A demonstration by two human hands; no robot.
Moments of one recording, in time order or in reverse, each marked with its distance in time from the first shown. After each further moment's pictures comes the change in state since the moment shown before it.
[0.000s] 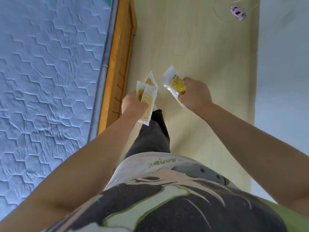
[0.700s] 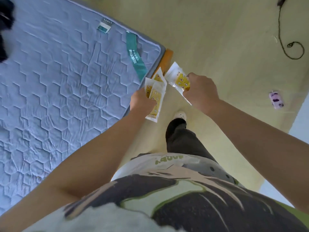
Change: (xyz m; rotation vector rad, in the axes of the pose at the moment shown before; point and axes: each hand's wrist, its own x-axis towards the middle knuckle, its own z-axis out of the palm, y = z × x) left_hand 0.403 0.270 -0.146 -0.119 0.144 -0.218; right_hand 0.520 -0.163 -0.172 -0.187 -0.110 -0.350
